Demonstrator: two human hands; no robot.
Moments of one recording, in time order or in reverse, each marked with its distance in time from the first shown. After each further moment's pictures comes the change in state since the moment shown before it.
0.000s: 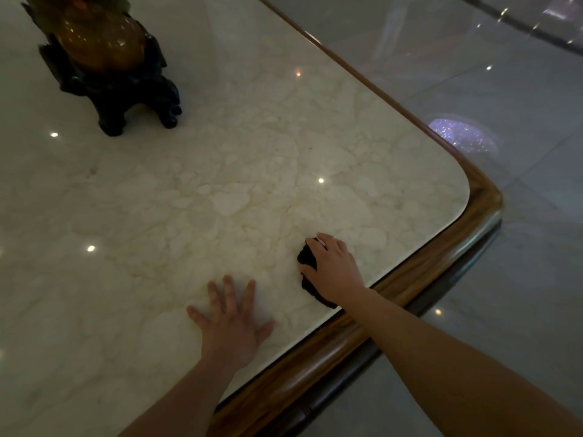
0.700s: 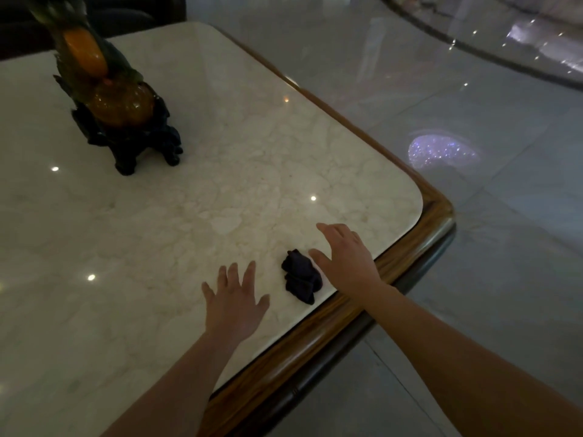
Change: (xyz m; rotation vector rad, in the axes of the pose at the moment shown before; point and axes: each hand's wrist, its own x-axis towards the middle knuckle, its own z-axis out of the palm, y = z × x) left_hand -0.046 0.034 -0.132 -0.064 0.095 0.077; right_hand -0.091 -0.015 -0.146 0.148 0.218 -0.037
